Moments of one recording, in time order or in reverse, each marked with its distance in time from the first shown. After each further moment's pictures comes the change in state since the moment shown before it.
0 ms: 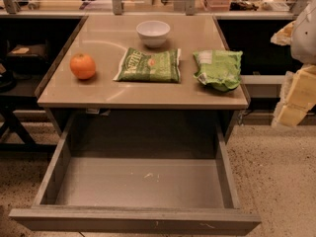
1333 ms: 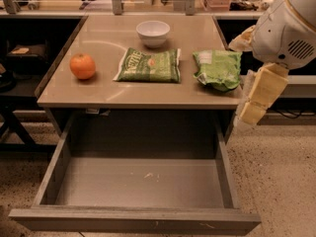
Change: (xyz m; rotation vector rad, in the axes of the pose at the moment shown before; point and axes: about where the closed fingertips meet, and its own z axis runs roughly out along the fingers) arm -0.068 0.016 0.019 -0.142 -0.212 -0.062
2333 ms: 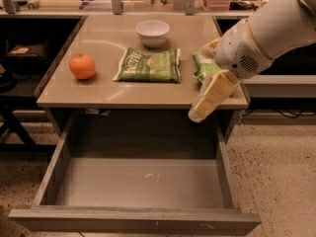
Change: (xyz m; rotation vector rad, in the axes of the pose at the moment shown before) arm -0.038 -0.032 0.061 -0.003 -0.252 0.073
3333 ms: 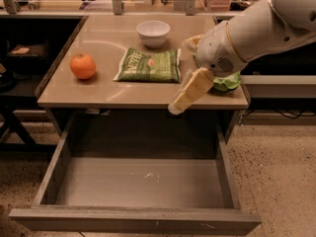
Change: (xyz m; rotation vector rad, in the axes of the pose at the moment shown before) arm -0.036 -0.019 0.034 0.037 -0.127 -0.067
